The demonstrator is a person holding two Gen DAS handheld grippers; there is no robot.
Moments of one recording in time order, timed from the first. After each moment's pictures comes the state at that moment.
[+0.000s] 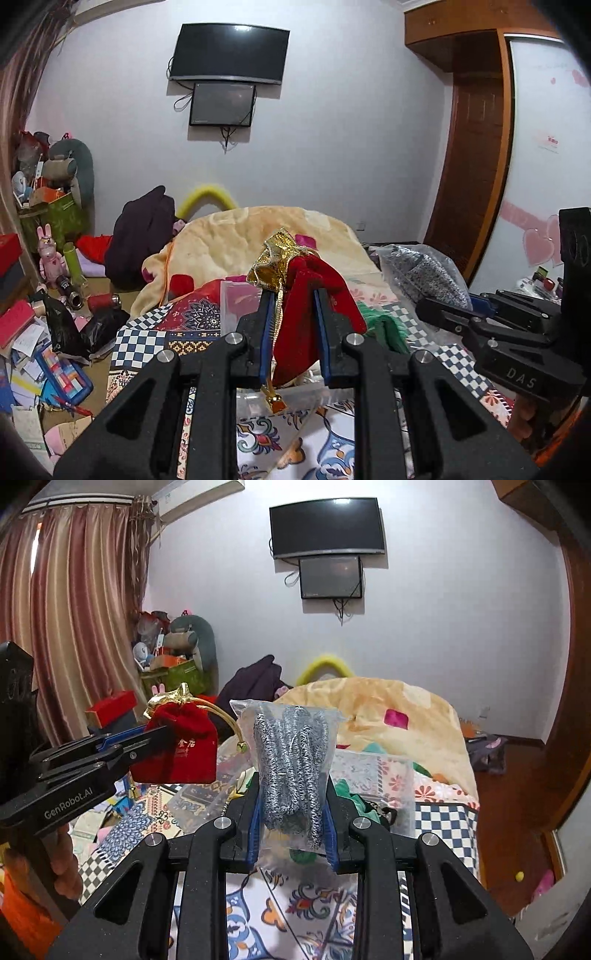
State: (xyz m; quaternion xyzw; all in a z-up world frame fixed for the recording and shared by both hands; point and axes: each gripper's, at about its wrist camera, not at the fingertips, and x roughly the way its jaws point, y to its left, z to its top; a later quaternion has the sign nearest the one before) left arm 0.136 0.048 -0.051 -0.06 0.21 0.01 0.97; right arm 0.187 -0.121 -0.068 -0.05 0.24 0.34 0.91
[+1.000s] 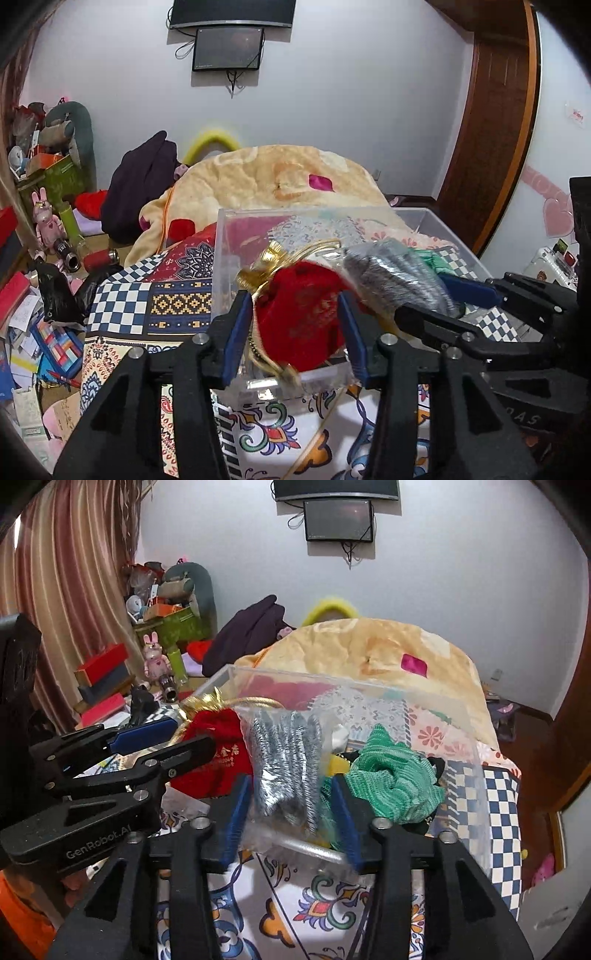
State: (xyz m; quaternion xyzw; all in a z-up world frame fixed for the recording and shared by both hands) left arm 0.177 0.054 -0.110 -0.06 0.31 0.02 0.95; right arm 0.211 -0.092 -0.108 -0.09 0.32 0.34 0.88
